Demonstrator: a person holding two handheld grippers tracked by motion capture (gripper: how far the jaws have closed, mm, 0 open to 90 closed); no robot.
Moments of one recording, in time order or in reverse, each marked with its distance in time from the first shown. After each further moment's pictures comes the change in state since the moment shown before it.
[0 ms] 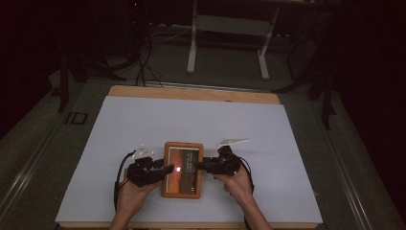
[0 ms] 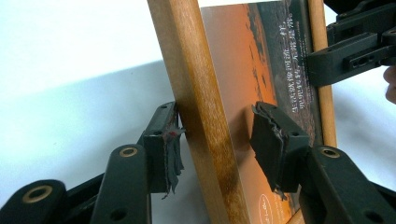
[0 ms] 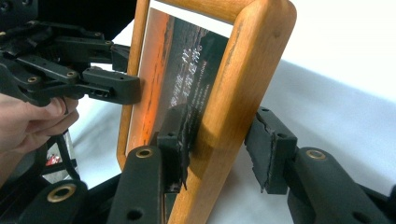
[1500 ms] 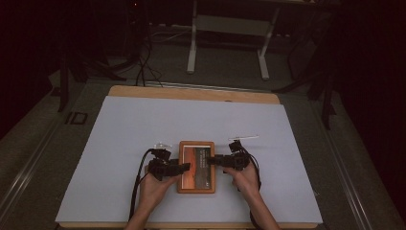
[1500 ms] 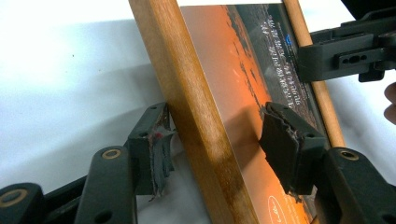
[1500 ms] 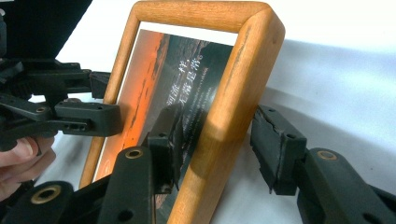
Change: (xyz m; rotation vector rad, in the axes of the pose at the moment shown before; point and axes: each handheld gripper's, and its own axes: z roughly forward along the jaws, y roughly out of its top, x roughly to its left) left arm -0.004 0.011 0.061 0.104 -0.048 -0.168; right arm -0.049 -0.005 -0.008 0.033 -0.112 0.200
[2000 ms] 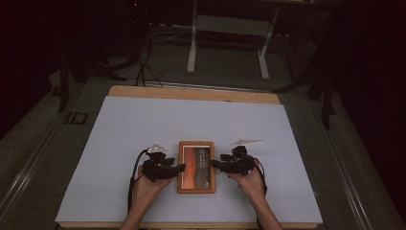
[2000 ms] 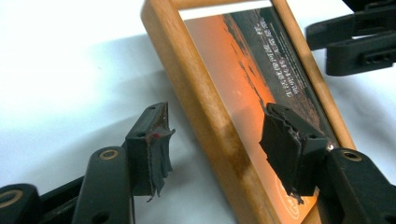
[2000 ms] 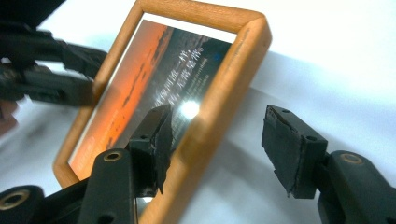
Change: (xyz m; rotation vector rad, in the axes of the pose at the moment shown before) left arm 0.002 -0.006 -0.021 -0.051 0.040 0.109; right arm 0.013 -0.013 -0.021 -0.055 -0.121 -0.193
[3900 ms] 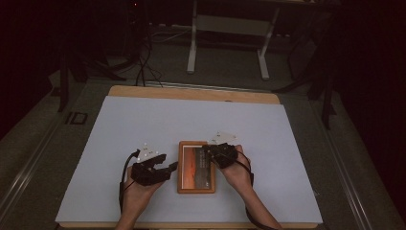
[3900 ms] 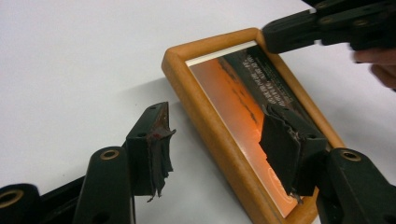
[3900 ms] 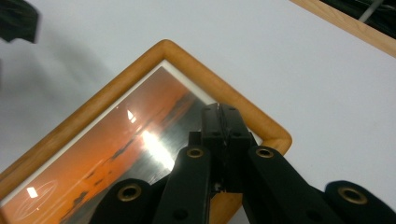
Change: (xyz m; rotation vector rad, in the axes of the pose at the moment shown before) left arm -0.014 -0.003 -0.041 -0.140 0.083 0.124; right arm 0.050 0.037 0.024 -0.043 -0.203 -0.399
